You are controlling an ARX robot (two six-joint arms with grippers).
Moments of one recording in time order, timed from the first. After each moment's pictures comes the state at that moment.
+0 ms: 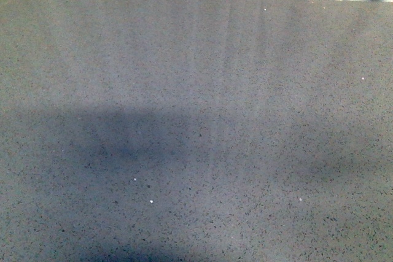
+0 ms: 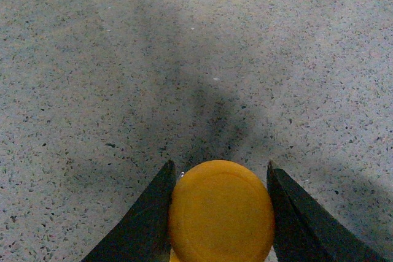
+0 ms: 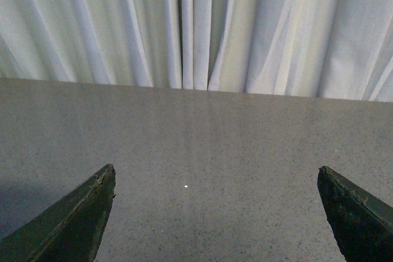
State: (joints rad) left arm 0.62 1.83 0.42 0.86 0.11 0.01; right arm 0.00 0.00 0.02 0.00 0.00 0.00
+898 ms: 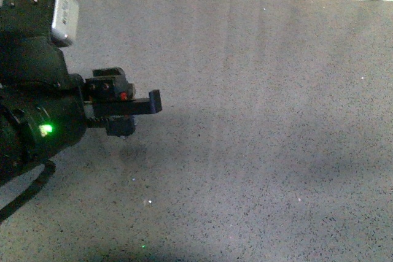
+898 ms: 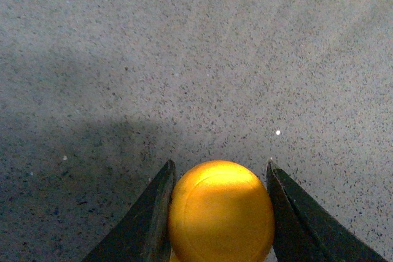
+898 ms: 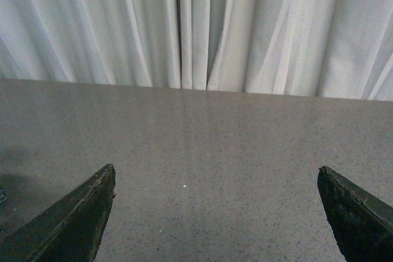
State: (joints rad) left arm -0.50 1.79 0.47 0.83 -0.17 -0.37; right arm 0.00 0.00 0.02 0.00 0.00 0.00
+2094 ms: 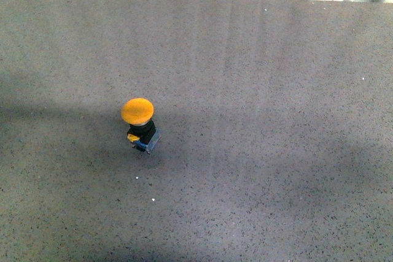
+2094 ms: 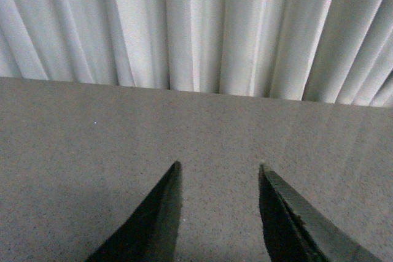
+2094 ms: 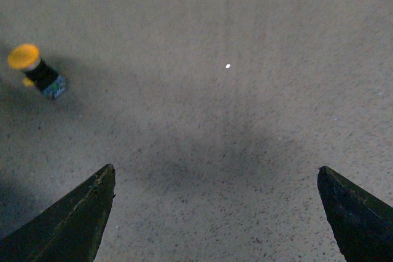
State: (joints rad) left arm -0.18 1.17 0.12 1.04 -0.17 -0.03; right arm 0.01 0.41 0.23 -0.29 -0.13 -0.04
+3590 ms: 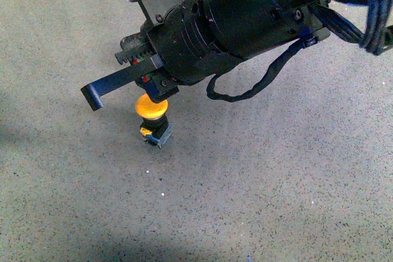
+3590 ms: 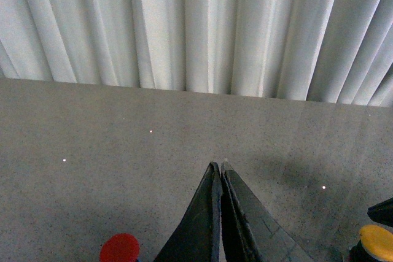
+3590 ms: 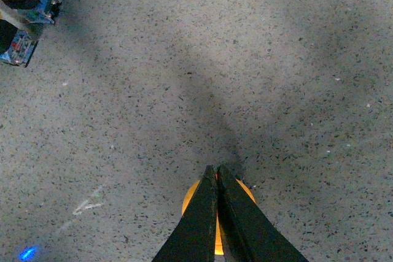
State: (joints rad) left arm 0.00 0.23 0.01 0.23 0.00 -0.01; right arm 0.56 1.96 1.16 0.04 -0.24 -0.09
